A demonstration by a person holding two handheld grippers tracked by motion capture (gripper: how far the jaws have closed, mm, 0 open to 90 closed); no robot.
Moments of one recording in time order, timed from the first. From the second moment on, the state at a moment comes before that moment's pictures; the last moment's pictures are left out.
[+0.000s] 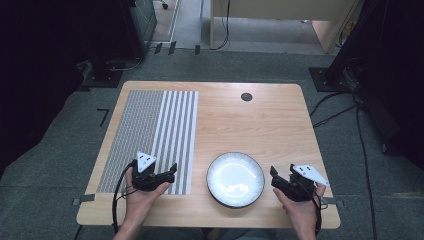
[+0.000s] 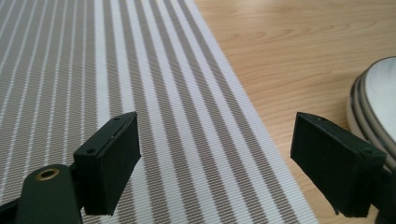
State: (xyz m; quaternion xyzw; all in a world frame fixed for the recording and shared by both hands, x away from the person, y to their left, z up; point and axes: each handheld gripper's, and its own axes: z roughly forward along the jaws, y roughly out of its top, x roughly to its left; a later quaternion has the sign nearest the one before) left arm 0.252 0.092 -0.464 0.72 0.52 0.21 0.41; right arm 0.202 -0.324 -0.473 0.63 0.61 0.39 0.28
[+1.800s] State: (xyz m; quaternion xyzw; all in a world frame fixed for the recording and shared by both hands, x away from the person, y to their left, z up) left arm 0.236 -0.017 -0.483 0.78 0.44 0.13 0.42; right arm 0.199 -0.301 -0.487 0.62 0.62 0.45 0.17
